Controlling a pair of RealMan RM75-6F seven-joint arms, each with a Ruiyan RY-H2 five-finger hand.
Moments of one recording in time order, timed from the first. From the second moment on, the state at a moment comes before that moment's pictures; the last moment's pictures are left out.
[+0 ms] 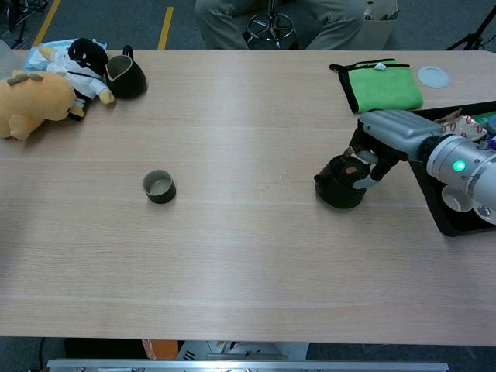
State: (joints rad) left arm -0.06 -1.11 0.03 -1.66 1.53 1.44 0.07; right arm 0.65 -1.38 0.05 -1.63 -1.05 0.85 -0.28
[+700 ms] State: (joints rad) left arm -0.07 -1.10 0.03 -1.69 1.53 1.43 0.09; right arm 0.65 -1.31 0.07 -1.67 -1.07 0.84 -0.19
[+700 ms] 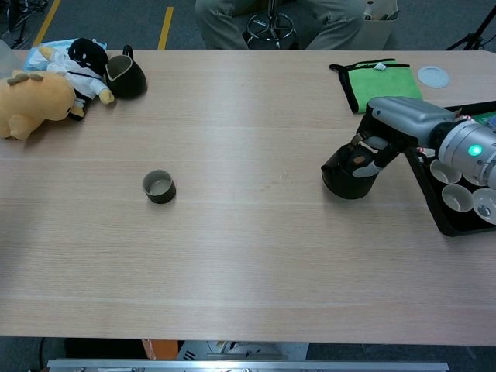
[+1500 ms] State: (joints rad) left arm -0.07 -1.11 0.03 -1.69 1.54 1.44 0.09; right arm 0.65 -1.29 0.06 -1.68 -1.13 0.87 -0.23
